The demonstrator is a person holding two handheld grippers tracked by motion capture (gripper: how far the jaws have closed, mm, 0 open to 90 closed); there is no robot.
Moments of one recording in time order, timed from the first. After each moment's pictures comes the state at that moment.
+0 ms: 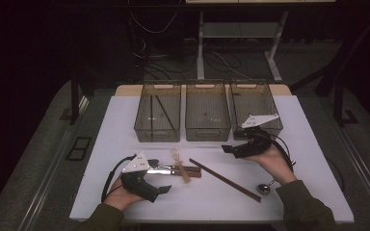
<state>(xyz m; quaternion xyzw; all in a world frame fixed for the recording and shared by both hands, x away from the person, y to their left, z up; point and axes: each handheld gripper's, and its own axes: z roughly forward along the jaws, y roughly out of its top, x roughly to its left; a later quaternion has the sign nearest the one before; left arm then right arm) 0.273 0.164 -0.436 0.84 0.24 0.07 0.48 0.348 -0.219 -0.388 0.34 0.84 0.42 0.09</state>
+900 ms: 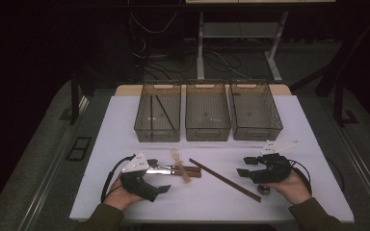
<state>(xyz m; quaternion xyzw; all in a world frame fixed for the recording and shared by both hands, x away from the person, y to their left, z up) 0.273 0.165 -0.437 0.84 0.24 0.08 0.48 0.281 -0.255 -0.409 0.33 0.84 0.42 0.06</state>
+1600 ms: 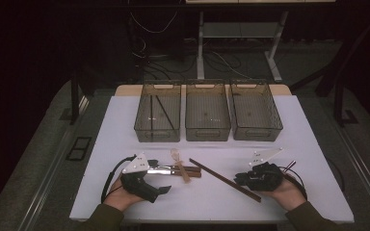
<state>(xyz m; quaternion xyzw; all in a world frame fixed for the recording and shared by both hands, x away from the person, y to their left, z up) 0.270 0.163 -0.436 0.84 0.24 0.08 0.48 0.274 -0.235 -0.427 0.29 0.89 0.36 0.03</state>
